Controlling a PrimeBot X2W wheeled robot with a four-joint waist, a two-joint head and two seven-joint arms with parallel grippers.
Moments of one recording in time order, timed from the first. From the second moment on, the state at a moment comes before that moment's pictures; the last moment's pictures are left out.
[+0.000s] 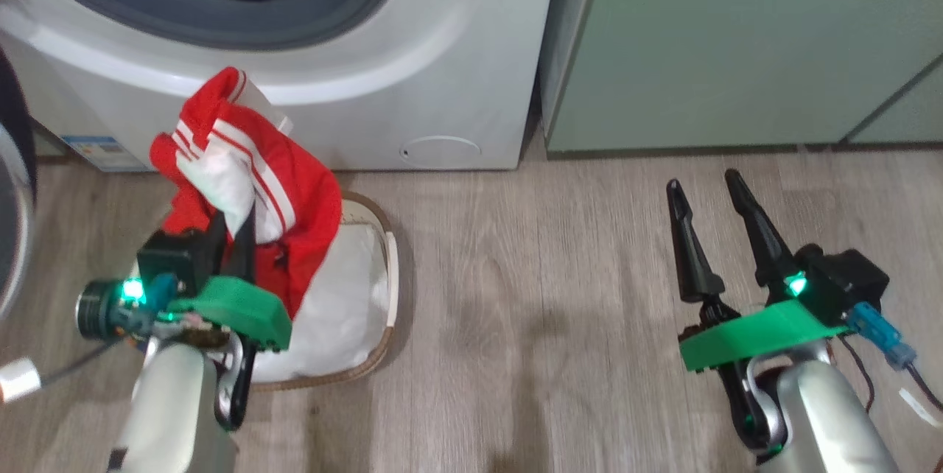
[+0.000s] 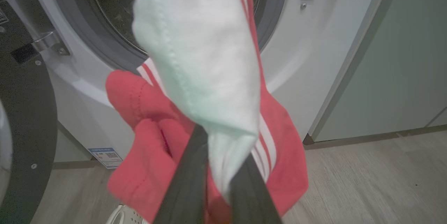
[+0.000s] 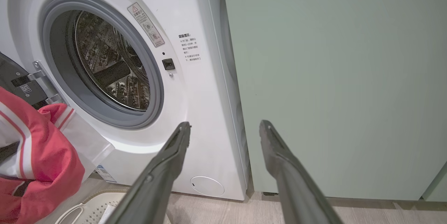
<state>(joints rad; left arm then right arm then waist) -0.29 0.12 -0.08 0.39 -0.12 0.01 -0.25 -0.13 -0.05 0.10 0.12 0.25 0.13 -0.25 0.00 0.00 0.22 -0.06</state>
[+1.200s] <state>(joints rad) -0.03 0.05 -0.11 0.05 -0.13 0.03 -0.25 -0.04 -0.05 0.08 0.11 0.26 0.13 -0.25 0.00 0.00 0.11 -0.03</state>
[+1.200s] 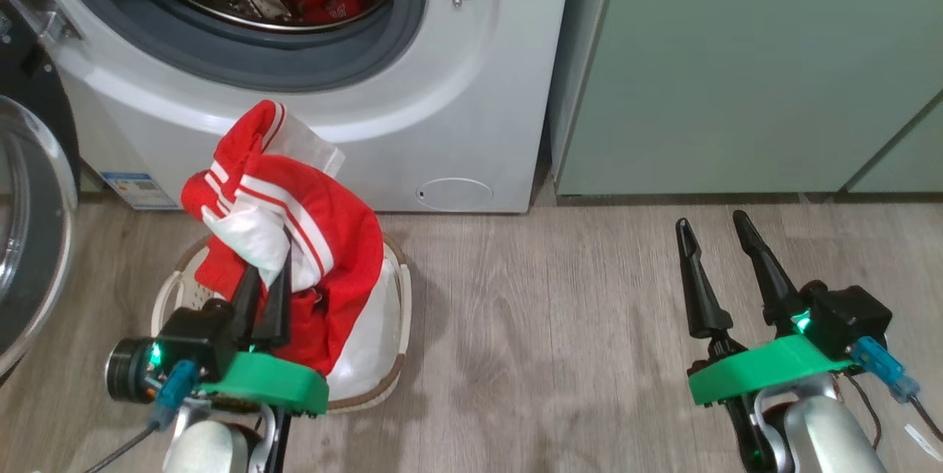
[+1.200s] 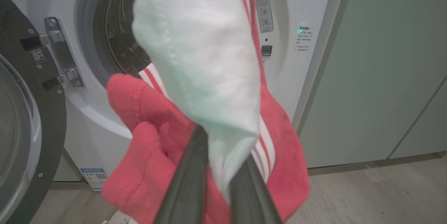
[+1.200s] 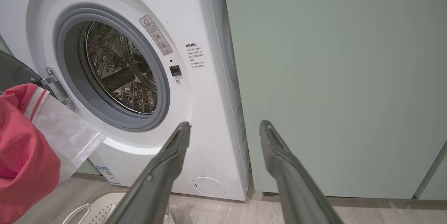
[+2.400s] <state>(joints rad) -1.30 0.39 -0.07 0.48 -0.05 -0.12 -0.12 -0.31 -0.05 0.14 0.00 0.34 0.13 -0.25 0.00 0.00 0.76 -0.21</state>
